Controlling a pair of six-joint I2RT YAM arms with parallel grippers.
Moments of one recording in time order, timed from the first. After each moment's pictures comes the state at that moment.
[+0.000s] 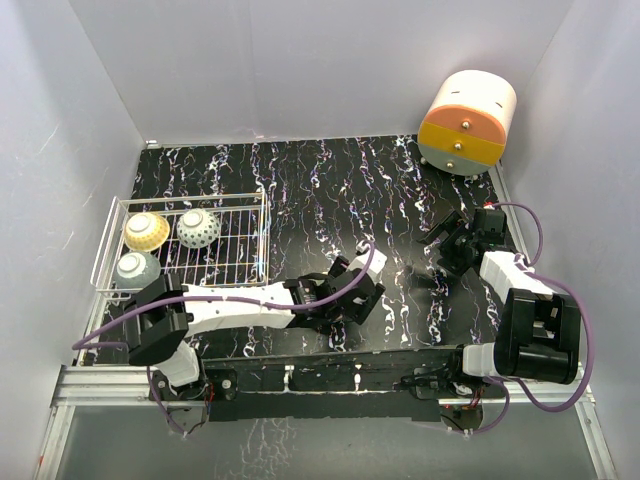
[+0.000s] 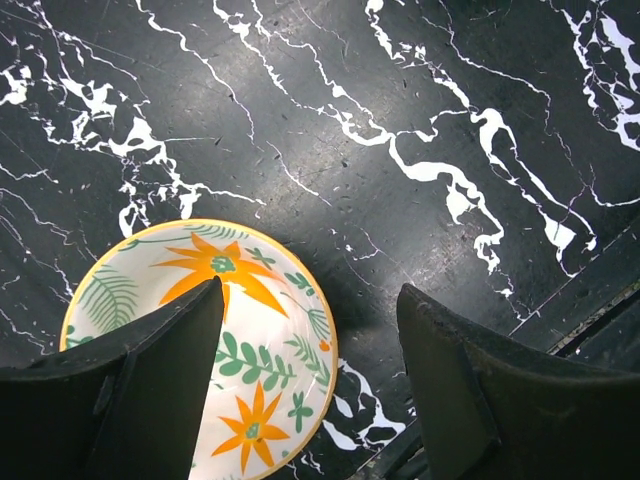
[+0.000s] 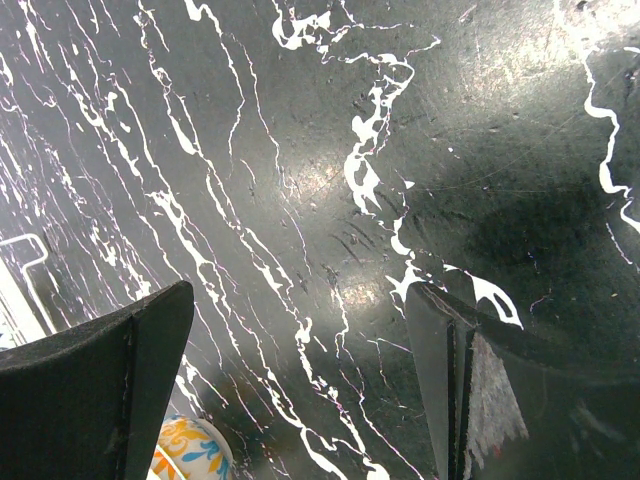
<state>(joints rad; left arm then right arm) -1.27 1.61 1.07 -0.26 -0.45 -0.35 -0.18 1.34 0.66 -0.17 -0.33 0.65</state>
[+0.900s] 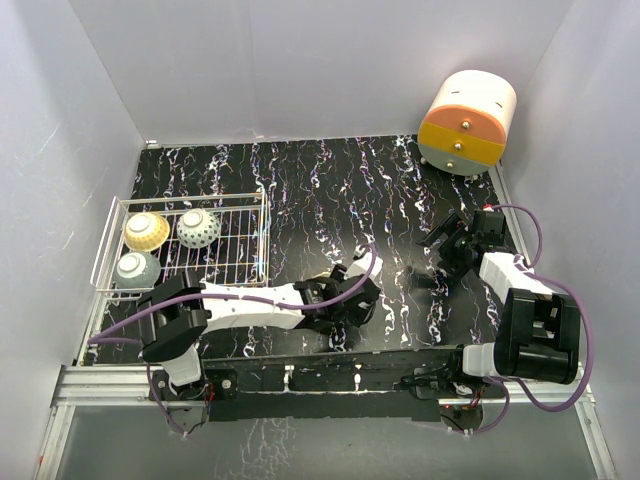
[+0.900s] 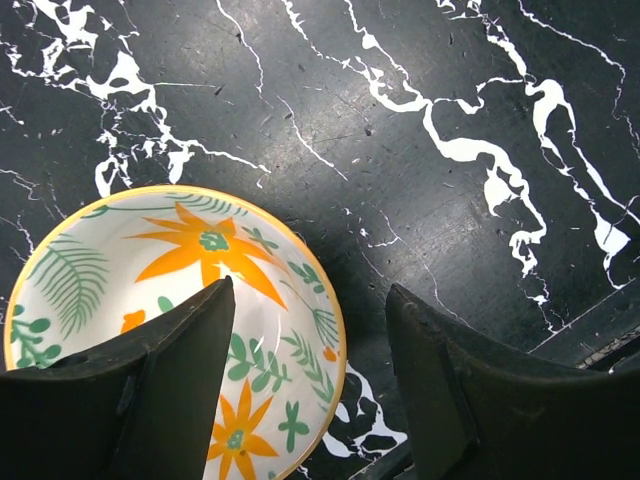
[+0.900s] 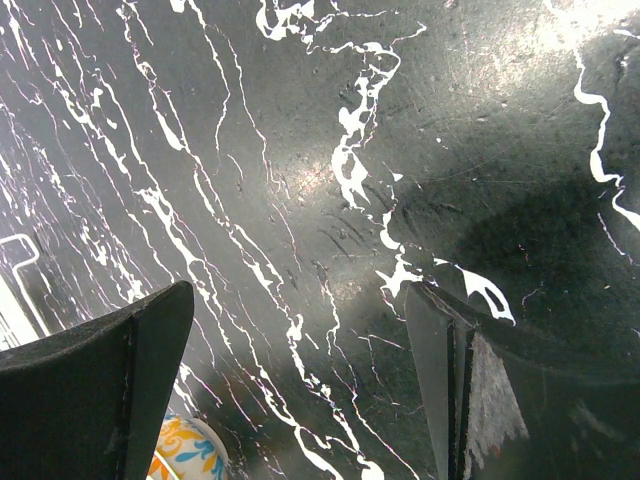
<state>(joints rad) -1.27 1.68 1.07 -0.30 -0.47 -0.46 -0.18 1.34 0.64 -0.17 -0.32 0.65</state>
